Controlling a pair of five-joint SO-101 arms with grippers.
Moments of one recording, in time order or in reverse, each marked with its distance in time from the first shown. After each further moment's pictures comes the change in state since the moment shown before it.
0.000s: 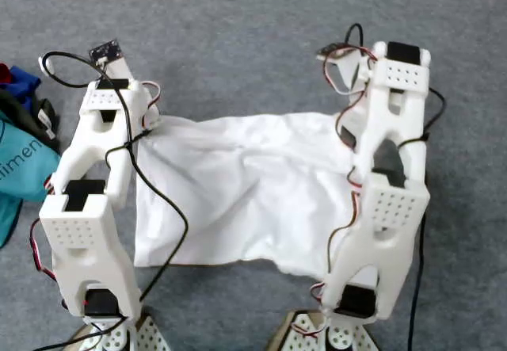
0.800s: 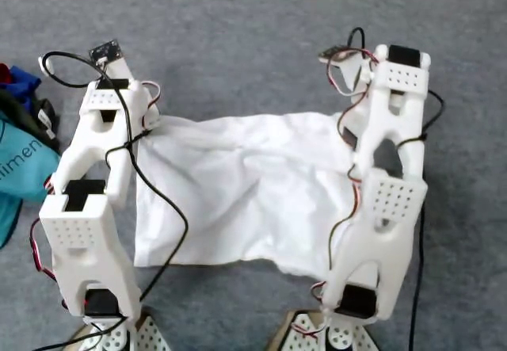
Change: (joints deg) left arm 0.0 0.0 0.0 0.0 0.0; right arm 1.3 9.5 -9.4 -0.2 0.2
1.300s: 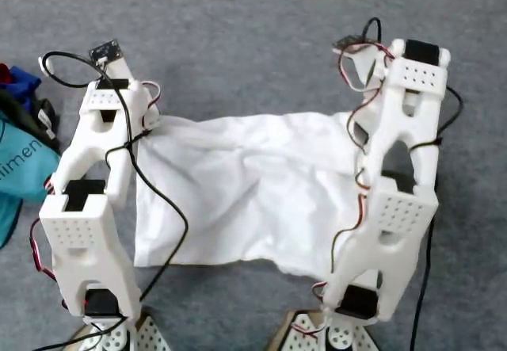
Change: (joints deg) left arm 0.0 0.0 0.0 0.0 0.0; right arm 1.3 -12.9 9.7 0.0 1.4
